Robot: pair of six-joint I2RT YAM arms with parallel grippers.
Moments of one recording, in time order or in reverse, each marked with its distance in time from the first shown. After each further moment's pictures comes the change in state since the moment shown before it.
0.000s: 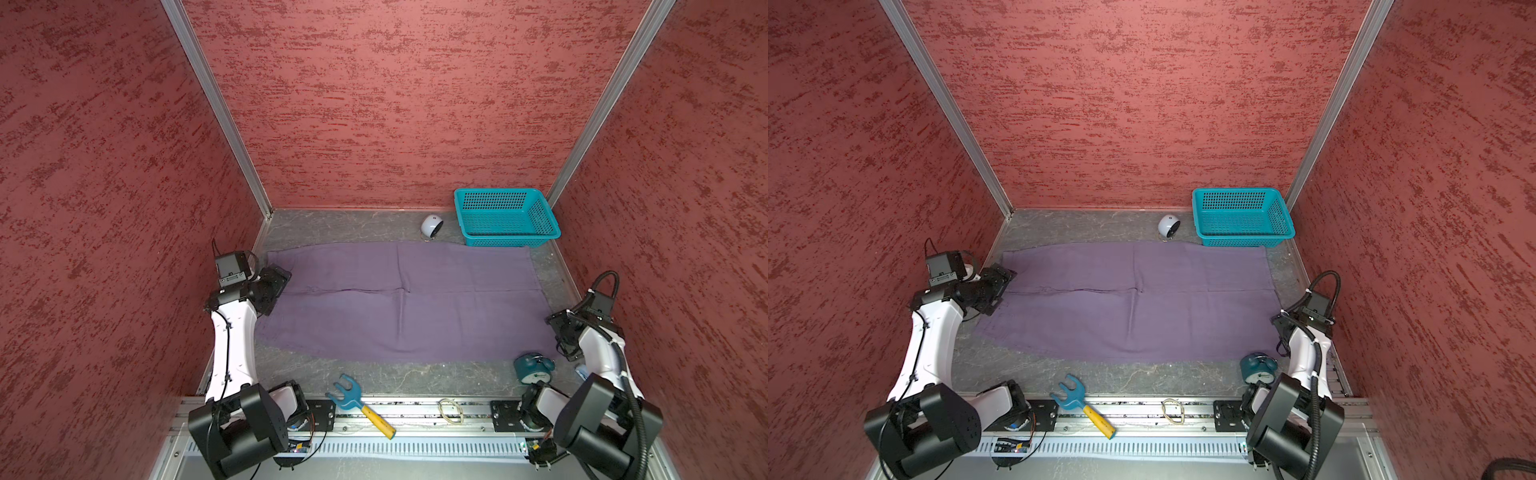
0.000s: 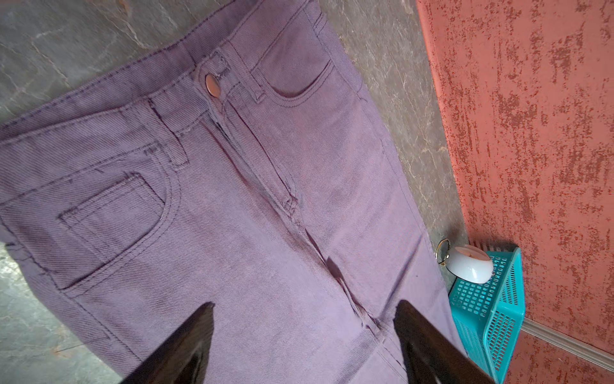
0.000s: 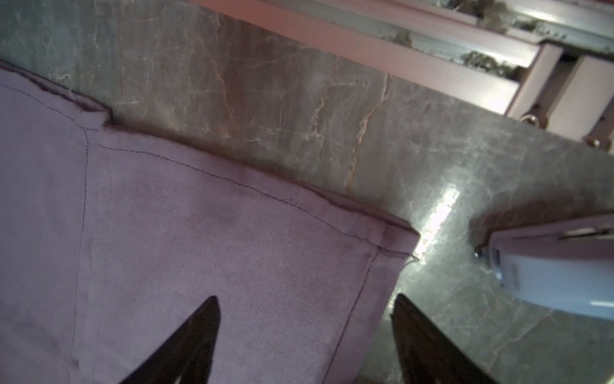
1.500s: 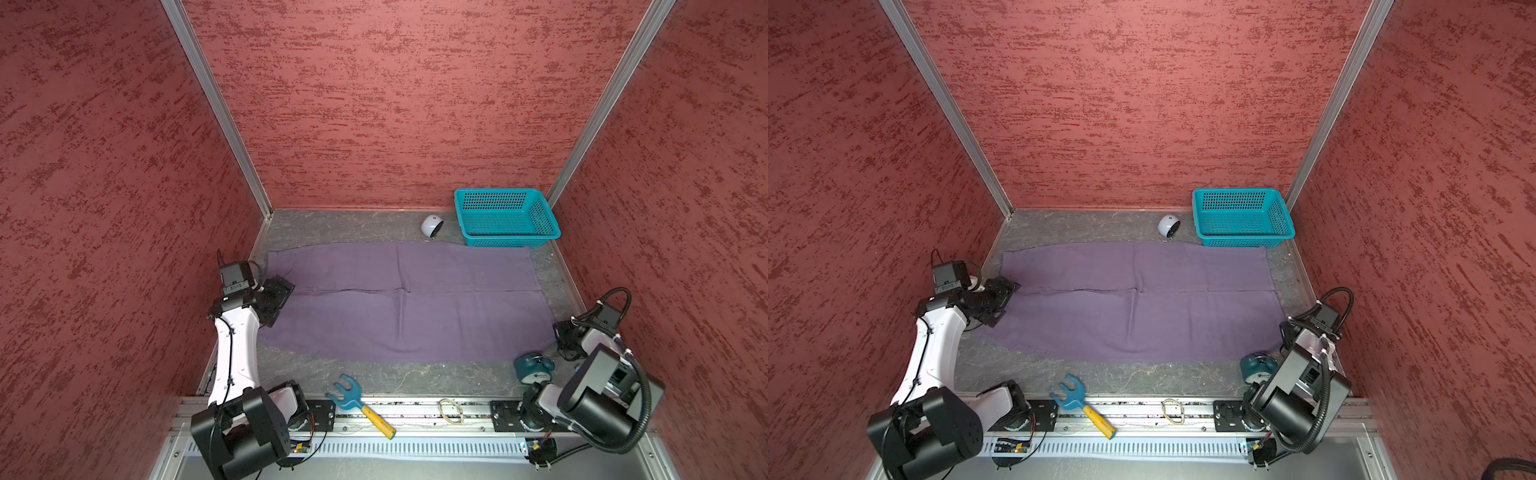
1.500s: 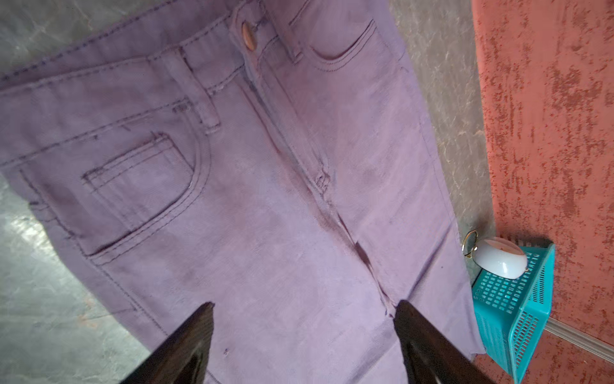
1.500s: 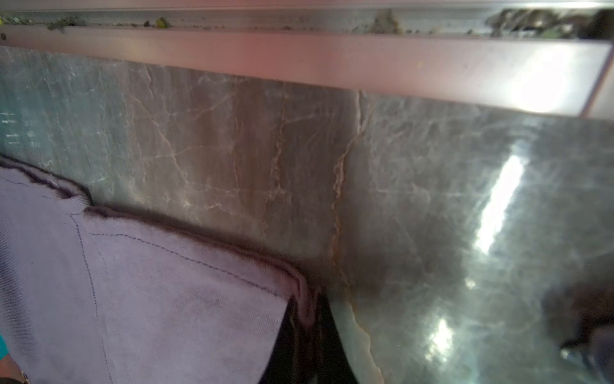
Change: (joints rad) left arm 0.009 -0.045 -0.098 -0.051 -0.016 0.027; right arm -0.148 0.157 -0.093 0.278 -0.155 0.100
